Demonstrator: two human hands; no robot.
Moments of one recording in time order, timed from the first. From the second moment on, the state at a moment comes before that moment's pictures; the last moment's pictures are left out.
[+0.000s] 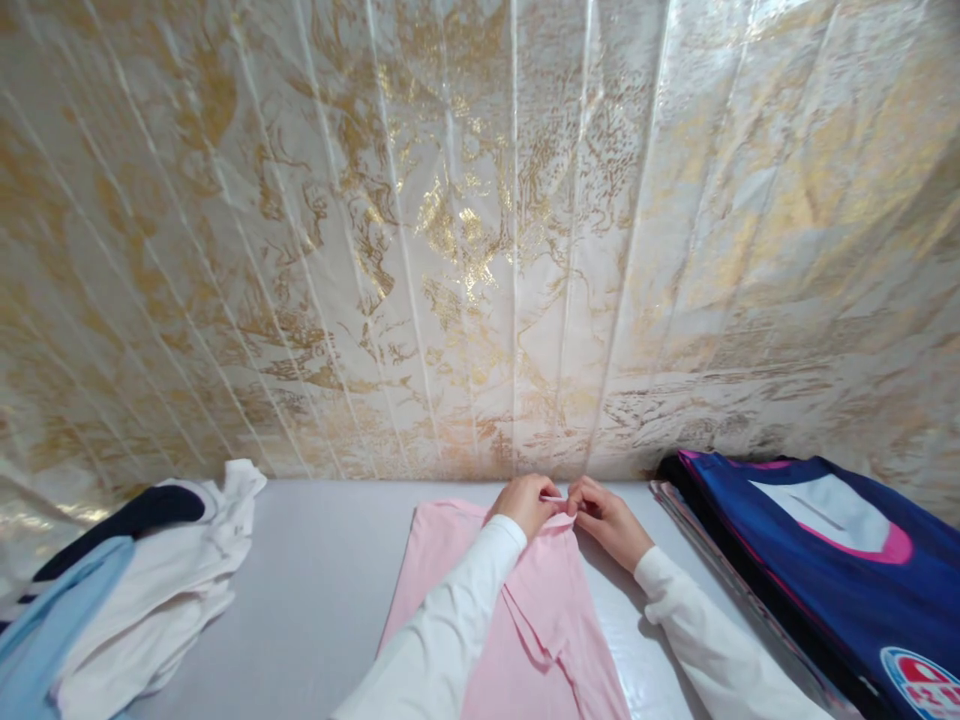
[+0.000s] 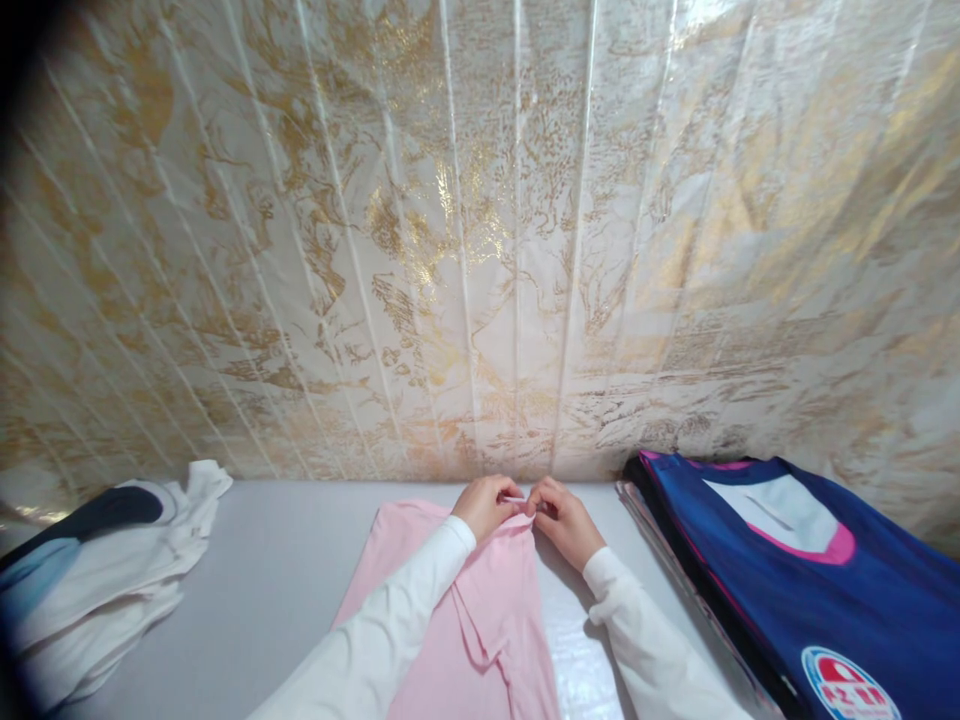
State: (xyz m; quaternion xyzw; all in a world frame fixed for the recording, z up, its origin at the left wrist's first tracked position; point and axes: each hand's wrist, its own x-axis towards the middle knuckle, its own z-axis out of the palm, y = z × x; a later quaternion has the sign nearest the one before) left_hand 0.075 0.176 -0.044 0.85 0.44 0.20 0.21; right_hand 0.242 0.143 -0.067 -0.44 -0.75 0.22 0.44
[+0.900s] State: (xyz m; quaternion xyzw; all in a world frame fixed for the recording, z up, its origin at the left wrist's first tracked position) left_hand 0.067 0.175 -0.056 0.82 0.42 0.30 0.25; right_hand 0.205 0.098 -0.040 -0.48 -0.82 0.08 0.31
